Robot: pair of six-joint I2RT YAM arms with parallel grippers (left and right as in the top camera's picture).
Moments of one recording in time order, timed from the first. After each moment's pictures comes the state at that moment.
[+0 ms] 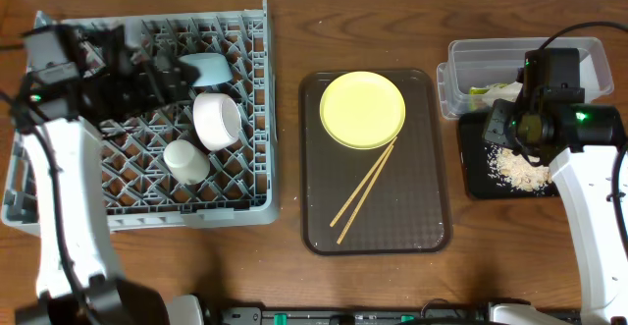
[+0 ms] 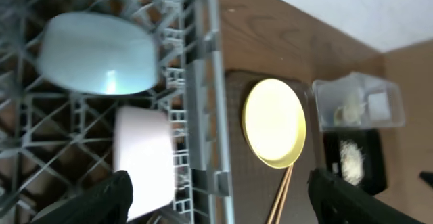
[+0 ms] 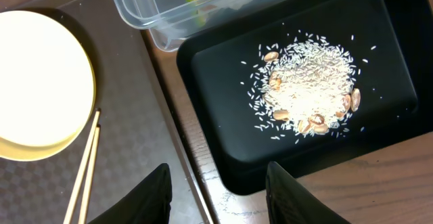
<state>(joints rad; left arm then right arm) 0.29 1.50 1.44 -0.93 0.68 -0.07 0.00 1.39 1.30 -1.05 0.09 0.33</state>
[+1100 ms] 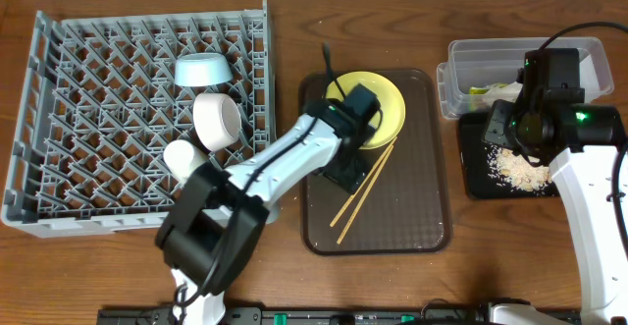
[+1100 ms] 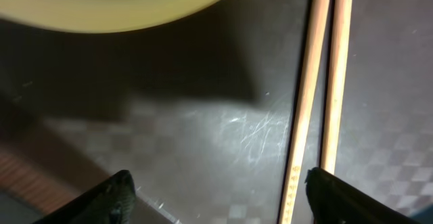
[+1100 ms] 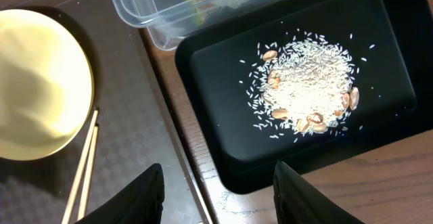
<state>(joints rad) -0.69 1.96 1.40 -0.92 0.07 -0.07 0.00 1.39 1.30 -1.06 0.09 0.33</state>
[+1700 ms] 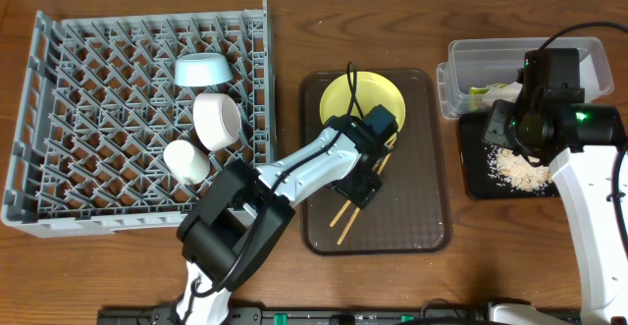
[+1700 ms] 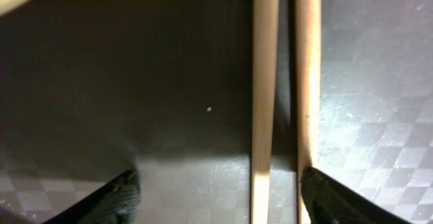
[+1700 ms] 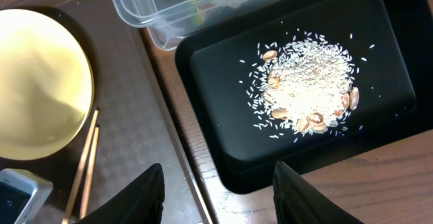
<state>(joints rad) -0.77 2.03 1.37 -0.87 0.07 -0.10 0.00 1.39 1.30 -1.06 0.09 0.33</state>
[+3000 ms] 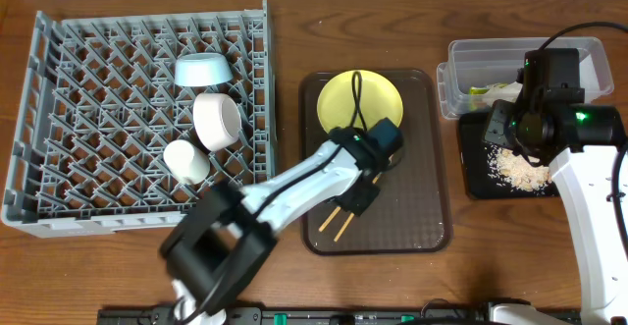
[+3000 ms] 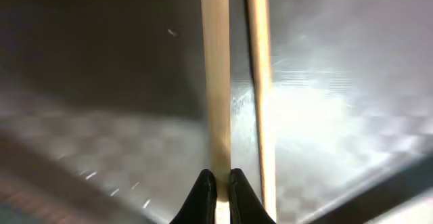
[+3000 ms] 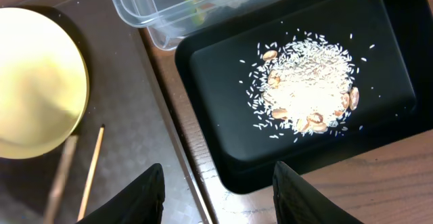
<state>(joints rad) -0.84 1.87 1.33 -0.96 0.03 -0.12 0.00 1.39 1.30 -1.06 0.10 0.33</state>
